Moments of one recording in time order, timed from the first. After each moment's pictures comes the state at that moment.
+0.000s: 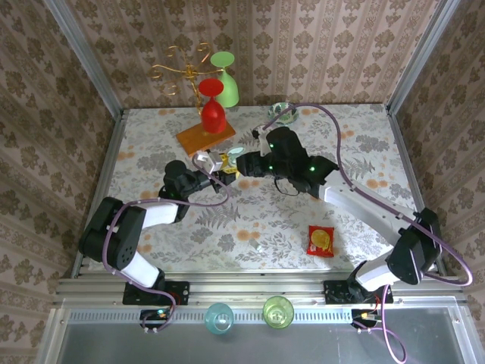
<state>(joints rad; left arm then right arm) -0.43 1.56 0.57 1.03 0.73 0.05 0.69 1.46 1.28 -0.34 -0.09 0.43</state>
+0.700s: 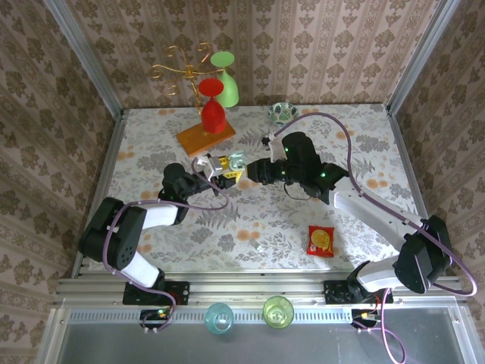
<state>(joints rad) -0.43 1.56 0.54 1.10 0.81 0.08 0.62 1.40 1.13 -0.24 -0.37 0.48</state>
